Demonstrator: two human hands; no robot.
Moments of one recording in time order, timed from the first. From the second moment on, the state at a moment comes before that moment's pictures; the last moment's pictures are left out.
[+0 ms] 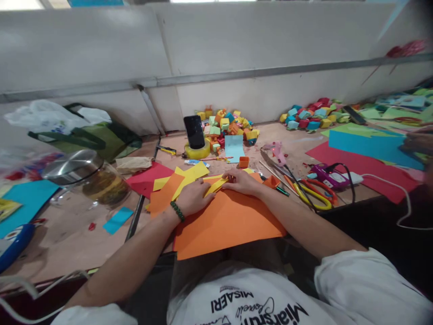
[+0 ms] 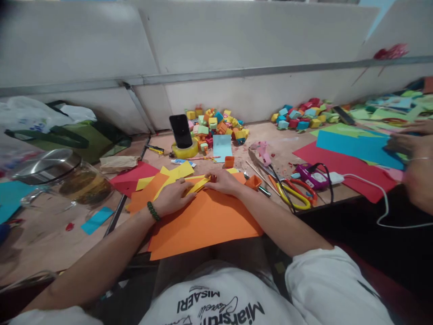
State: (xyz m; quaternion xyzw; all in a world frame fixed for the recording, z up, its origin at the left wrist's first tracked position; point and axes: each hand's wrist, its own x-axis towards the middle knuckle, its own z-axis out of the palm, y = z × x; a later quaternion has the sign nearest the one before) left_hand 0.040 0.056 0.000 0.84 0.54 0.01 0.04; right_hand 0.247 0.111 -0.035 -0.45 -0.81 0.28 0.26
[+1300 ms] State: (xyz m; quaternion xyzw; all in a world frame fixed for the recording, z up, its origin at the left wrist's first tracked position) left_hand 0.043 0.033 -0.003 0.93 0.34 0.04 -0.11; right_hand 0.239 0.105 -0.022 -0.51 -0.81 0.24 0.14
